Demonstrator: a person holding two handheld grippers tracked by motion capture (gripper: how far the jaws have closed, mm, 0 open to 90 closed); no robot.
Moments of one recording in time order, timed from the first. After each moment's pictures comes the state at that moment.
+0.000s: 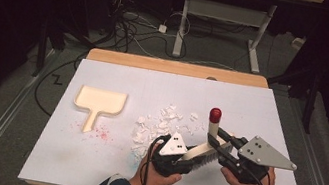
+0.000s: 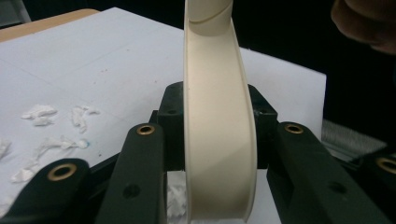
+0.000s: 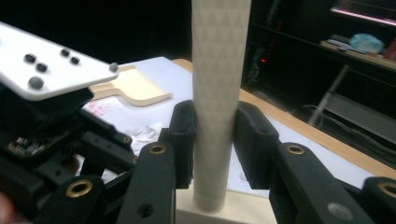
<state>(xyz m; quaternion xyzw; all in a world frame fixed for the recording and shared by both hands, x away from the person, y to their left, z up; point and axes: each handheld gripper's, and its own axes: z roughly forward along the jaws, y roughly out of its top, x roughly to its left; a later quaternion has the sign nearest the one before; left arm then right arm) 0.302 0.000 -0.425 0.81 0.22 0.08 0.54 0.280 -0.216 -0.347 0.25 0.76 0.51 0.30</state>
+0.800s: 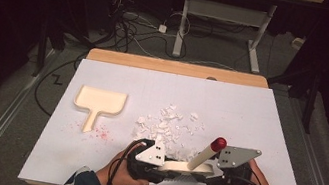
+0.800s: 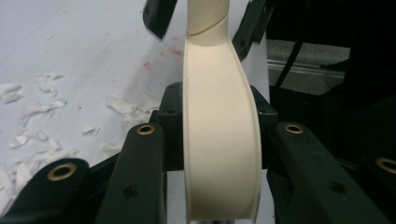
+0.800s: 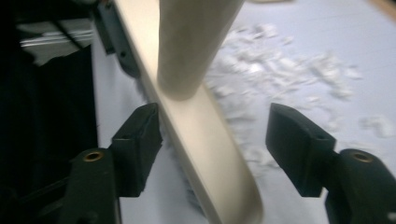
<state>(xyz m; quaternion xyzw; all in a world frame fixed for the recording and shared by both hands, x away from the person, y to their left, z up) 0.290 0.050 -0.418 0.88 0.07 0.03 0.46 0.302 -0.215 -0.400 0.10 0.91 0.40 0.10</state>
